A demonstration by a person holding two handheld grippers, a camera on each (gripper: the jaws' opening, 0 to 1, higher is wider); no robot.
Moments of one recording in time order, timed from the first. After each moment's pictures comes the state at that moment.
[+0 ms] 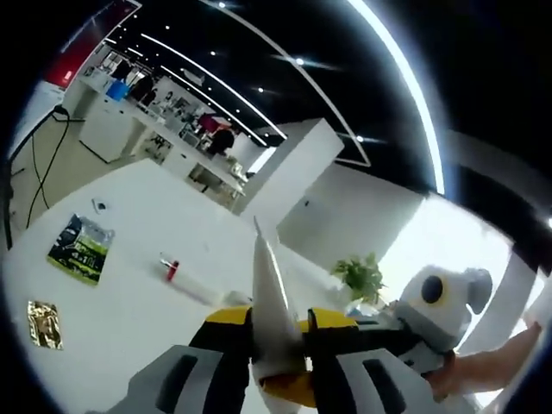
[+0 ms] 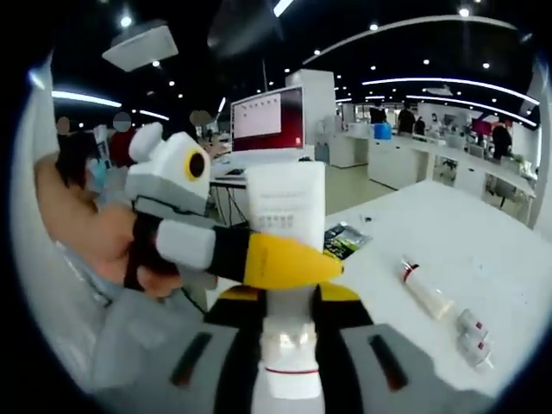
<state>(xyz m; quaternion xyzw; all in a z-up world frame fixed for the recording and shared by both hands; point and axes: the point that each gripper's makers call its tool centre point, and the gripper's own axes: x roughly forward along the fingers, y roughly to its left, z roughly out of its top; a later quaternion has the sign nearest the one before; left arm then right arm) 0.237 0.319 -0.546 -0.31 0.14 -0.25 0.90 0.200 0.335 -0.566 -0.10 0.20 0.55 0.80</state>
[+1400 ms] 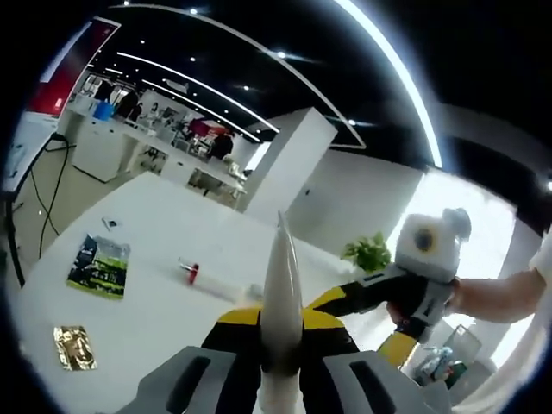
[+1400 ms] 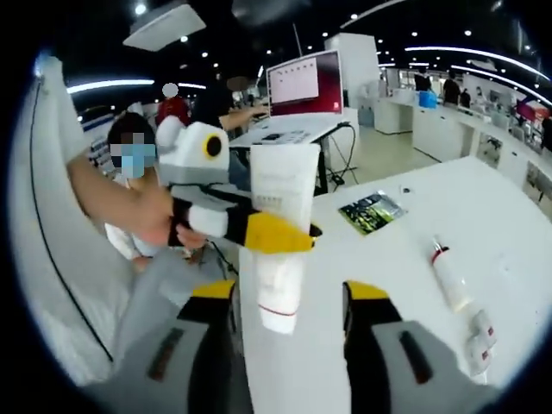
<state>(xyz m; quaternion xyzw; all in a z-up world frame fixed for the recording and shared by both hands) 0.224 0.343 -0.566 -0.25 0.15 -0.27 0.92 0.190 0.309 -0.568 -0.14 0.29 0.64 0.70</state>
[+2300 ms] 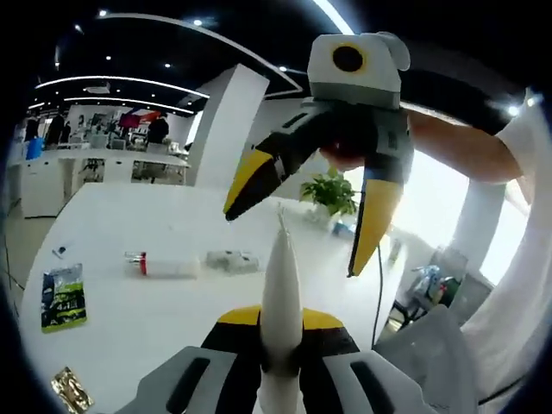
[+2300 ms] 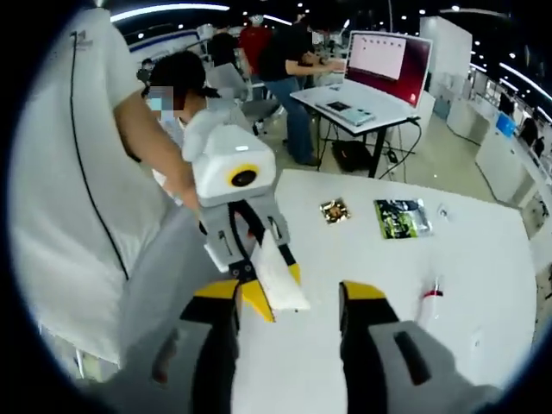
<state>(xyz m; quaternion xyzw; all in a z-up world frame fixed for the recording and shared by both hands) 0.197 0.270 -0.592 -0.09 0.20 -0.41 0.88 0.182 0.297 -0.552 -0.34 0.31 0.73 0.50</state>
